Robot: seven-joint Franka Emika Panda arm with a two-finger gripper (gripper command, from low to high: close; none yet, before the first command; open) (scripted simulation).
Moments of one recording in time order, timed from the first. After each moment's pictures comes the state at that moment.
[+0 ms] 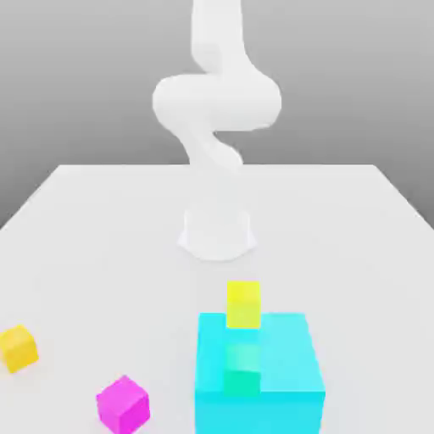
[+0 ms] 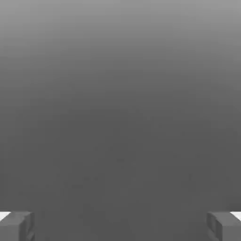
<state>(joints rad) -0.03 -0.71 0.01 -2.31 -0.01 2.33 0.84</state>
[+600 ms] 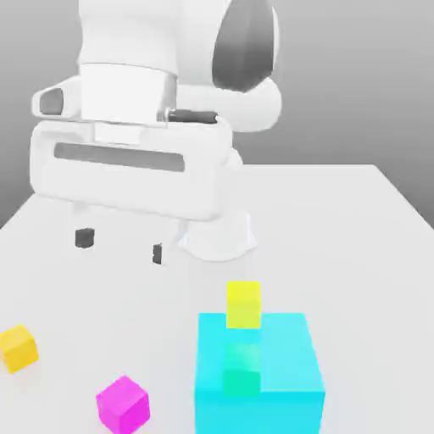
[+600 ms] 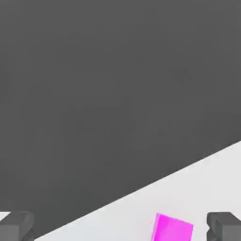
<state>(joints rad) -0.19 -0.05 -0.01 -2.40 -0.05 2.59 1.13</state>
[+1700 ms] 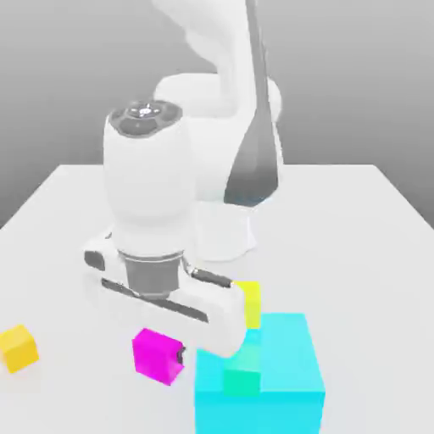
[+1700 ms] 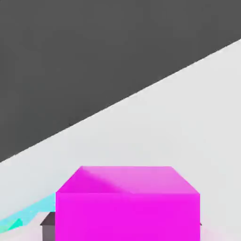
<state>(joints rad) -0.09 0.03 0.10 -2.42 0.00 2.45 1.04</state>
